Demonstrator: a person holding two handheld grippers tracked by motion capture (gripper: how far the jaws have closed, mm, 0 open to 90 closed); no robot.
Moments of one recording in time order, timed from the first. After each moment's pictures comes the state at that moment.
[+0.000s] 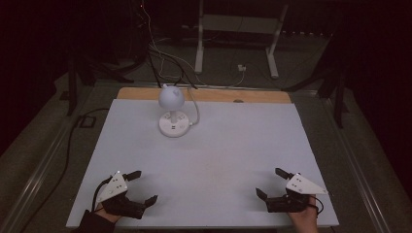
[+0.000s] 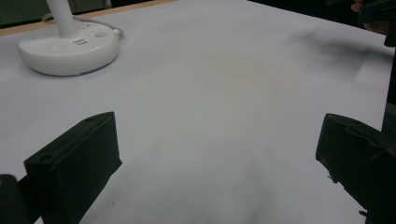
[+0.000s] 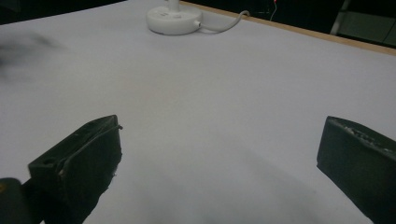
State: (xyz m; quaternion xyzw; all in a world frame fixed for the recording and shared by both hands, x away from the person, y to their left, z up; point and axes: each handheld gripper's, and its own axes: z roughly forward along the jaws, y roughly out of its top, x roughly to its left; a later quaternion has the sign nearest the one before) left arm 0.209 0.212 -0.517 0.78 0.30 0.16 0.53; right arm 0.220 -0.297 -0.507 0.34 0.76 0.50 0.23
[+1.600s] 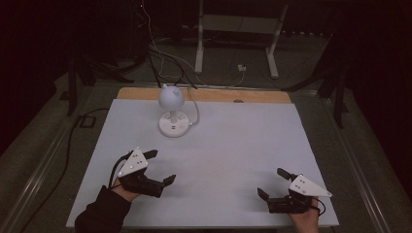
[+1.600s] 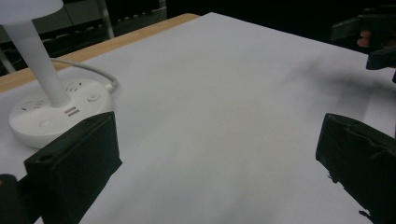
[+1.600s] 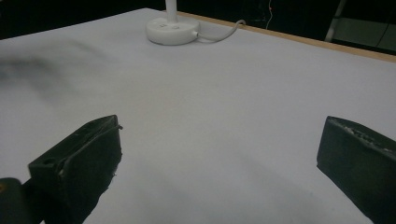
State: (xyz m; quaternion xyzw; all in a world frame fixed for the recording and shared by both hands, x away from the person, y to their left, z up) left arm 0.250 0.162 -0.458 0.79 0.29 0.17 0.51; right arm 0.215 -0.300 -0.504 0.35 0.75 0.51 0.23
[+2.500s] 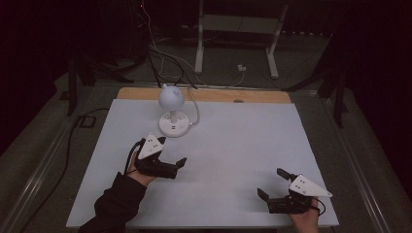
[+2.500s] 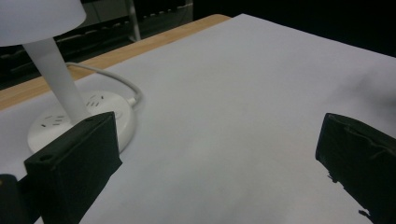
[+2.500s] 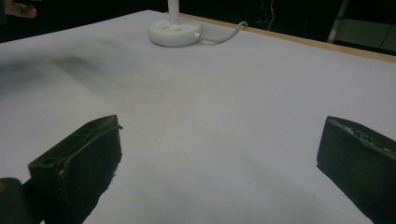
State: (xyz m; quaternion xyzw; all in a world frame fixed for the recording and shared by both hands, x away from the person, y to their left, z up) left arm 0.292 0.132 -0.456 0.78 0.33 0.21 0.49; right arm 0.214 -0.299 -0.503 0.34 0.75 0.51 0.23
